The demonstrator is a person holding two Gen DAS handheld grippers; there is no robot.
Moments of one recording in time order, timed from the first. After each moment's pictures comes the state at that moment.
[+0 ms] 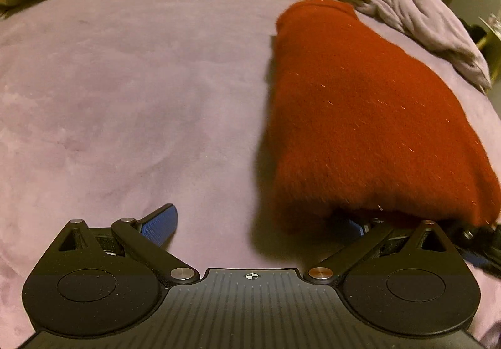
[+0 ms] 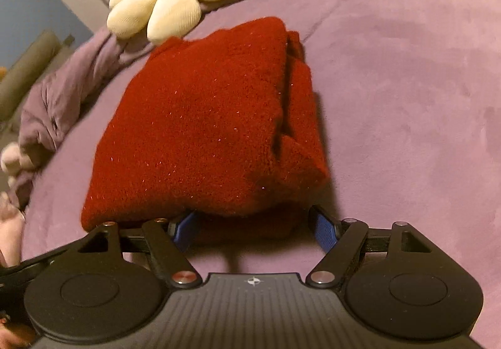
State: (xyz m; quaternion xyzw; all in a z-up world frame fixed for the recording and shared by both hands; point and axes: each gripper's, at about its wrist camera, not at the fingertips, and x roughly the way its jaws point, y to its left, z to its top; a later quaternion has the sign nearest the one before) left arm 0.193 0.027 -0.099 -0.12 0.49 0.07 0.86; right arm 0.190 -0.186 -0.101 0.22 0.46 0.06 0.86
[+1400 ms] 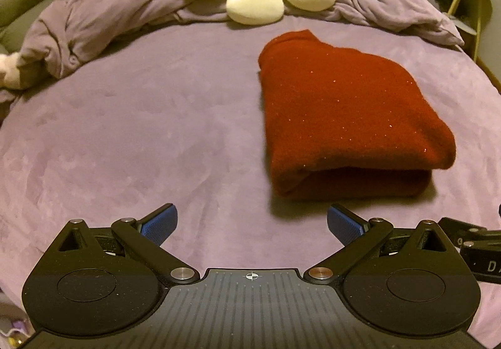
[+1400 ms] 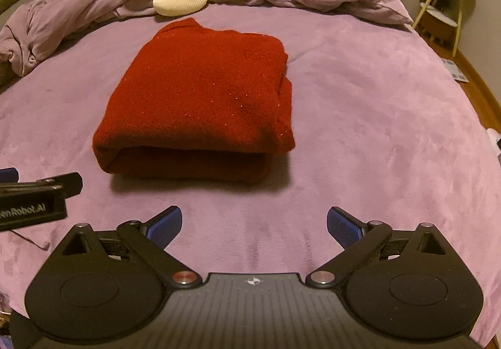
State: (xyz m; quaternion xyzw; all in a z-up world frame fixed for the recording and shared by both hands) left arm 0.121 -0.004 -0.017 0.03 0.46 0.05 0.89; right arm 0.127 -0.136 -0.023 0.01 0.48 -0.01 0.88
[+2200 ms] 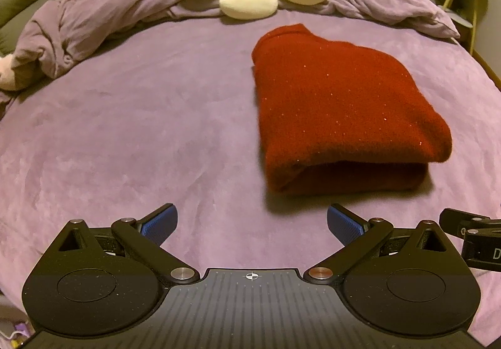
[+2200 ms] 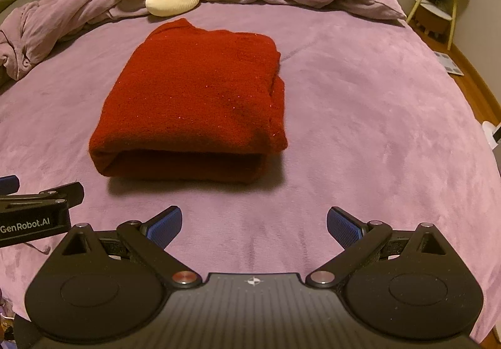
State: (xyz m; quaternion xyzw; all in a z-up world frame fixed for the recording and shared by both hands) left arm 0.124 -0.007 -0.018 0.03 0.47 0.04 0.88; right arm 0.127 -0.138 -0.019 0.02 0.49 -0.02 0.87
